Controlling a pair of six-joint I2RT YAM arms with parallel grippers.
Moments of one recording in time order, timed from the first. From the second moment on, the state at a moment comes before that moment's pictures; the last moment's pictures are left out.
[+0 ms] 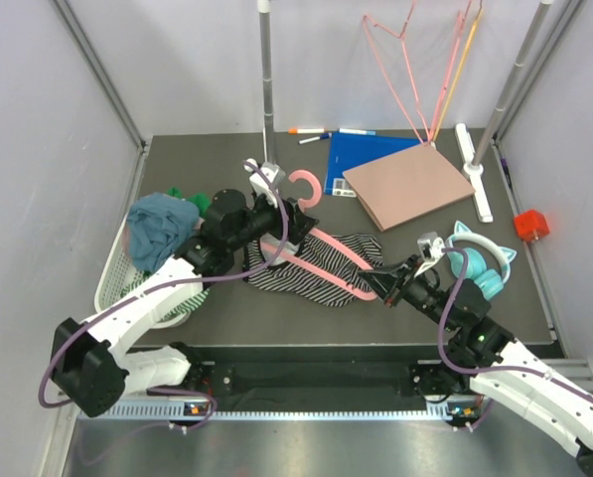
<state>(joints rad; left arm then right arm) -0.62 1.17 0.90 0.10 0.24 -0.26 0.78 0.41 0.27 0.21 -0.08 0.50</state>
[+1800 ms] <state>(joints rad) -0.72 1.11 0.78 0.10 -0.07 0.02 0.63 1.35 0.65 0.14 -0.01 0.34</state>
